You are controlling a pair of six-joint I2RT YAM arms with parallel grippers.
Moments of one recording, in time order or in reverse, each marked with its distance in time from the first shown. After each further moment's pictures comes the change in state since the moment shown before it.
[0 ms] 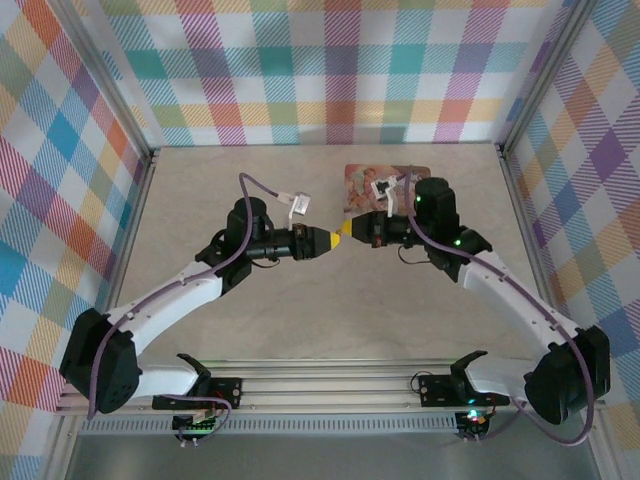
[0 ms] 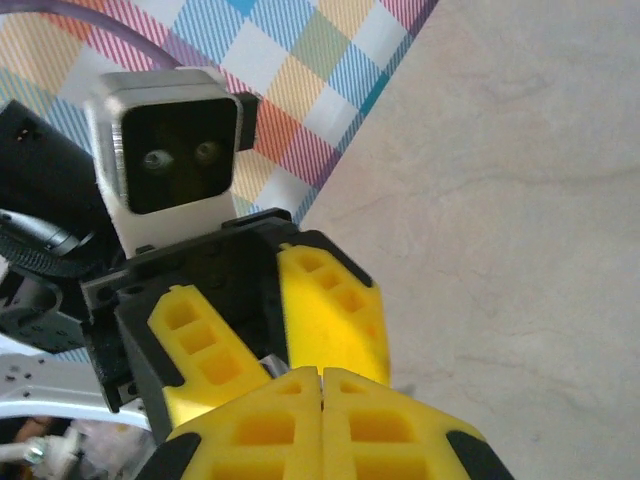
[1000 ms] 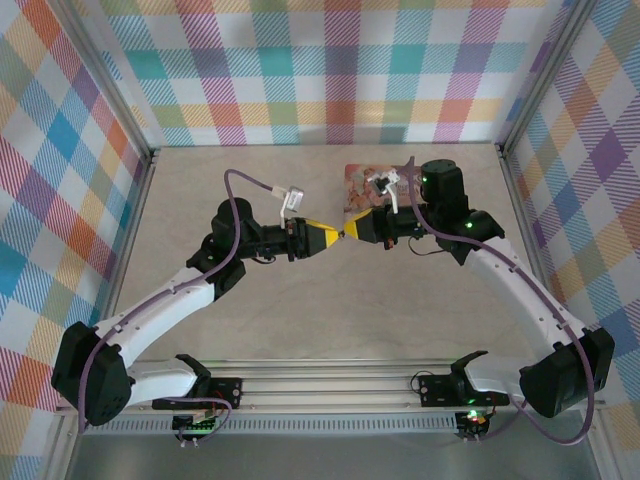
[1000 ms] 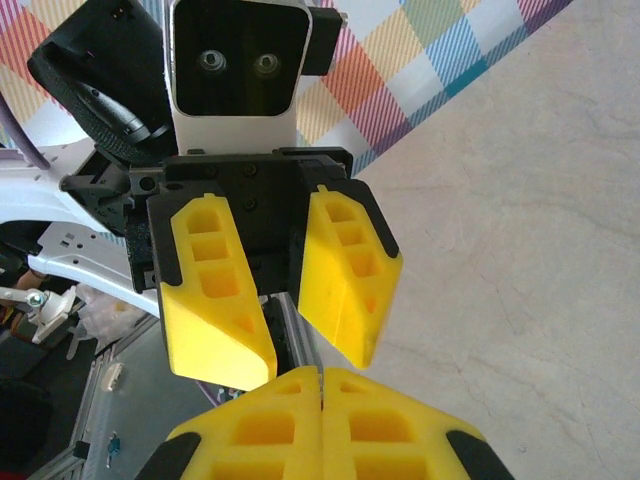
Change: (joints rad) left arm 0.000 -0.057 -0.015 0.172 0.110 -0.047; right arm -0.045 0.038 0.172 -0.246 -0.231 -0.354
